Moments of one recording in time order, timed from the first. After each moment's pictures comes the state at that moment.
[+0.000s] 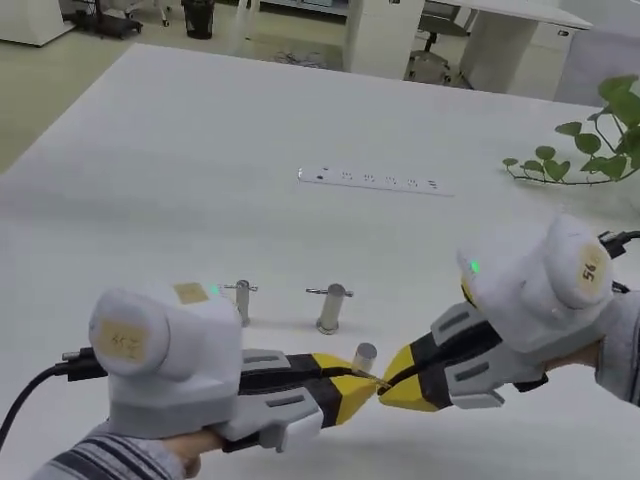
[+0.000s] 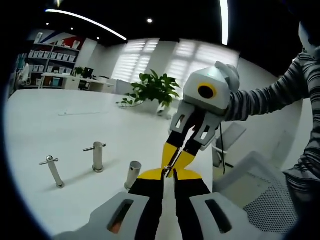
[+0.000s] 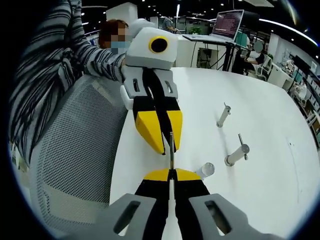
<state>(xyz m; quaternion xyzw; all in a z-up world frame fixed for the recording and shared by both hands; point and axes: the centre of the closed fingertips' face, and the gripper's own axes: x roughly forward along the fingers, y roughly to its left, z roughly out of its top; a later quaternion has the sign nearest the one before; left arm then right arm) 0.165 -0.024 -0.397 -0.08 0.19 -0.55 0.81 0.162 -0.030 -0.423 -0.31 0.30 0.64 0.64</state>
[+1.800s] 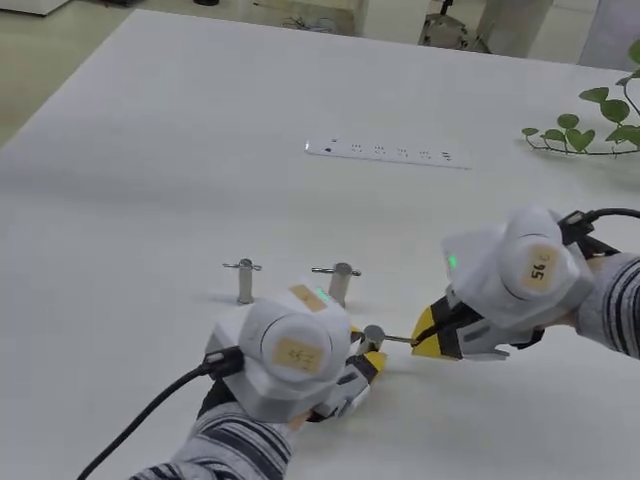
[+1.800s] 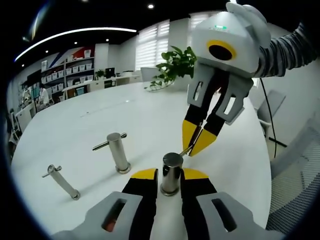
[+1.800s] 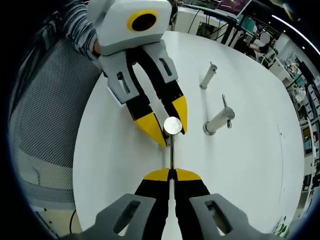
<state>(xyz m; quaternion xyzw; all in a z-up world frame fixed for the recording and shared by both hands) 0.226 -0.044 -0.463 0.07 0.22 -0.42 0.88 0.218 -0.075 -0.468 -0.44 0.34 0.58 0.60</state>
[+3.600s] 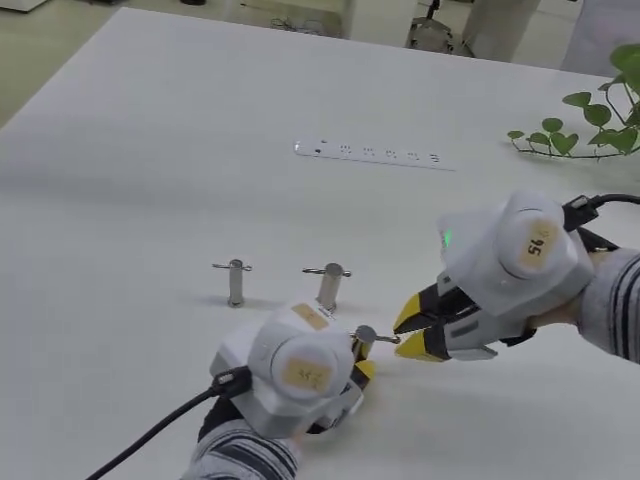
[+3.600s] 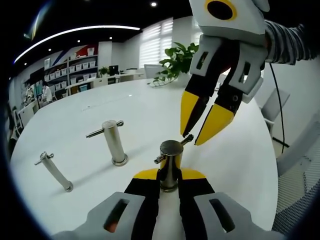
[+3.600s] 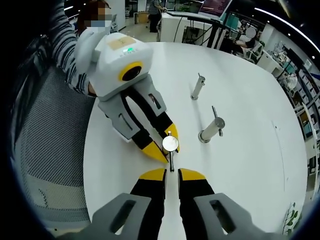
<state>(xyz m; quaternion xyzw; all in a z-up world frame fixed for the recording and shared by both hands) 0.226 -0.046 -0.481 0.07 0.23 -0.40 0.88 0.217 -0.065 -0.445 -0.38 0.35 0.56 0.65</state>
